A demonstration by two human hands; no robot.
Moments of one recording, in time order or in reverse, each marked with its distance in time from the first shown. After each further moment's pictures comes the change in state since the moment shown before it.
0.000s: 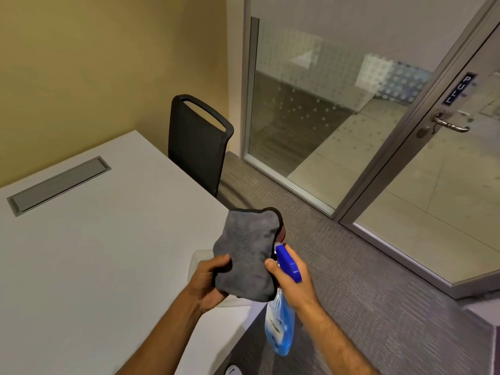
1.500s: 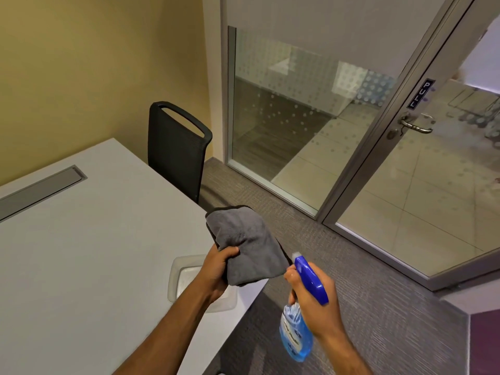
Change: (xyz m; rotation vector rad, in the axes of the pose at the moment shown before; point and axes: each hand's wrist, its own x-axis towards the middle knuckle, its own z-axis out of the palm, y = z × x) left_hand 0.036 -0.021 0.069 0.302 0.127 0.185; right_hand -0.055 -0.027 -0.063 -0.068 0.182 -0.179
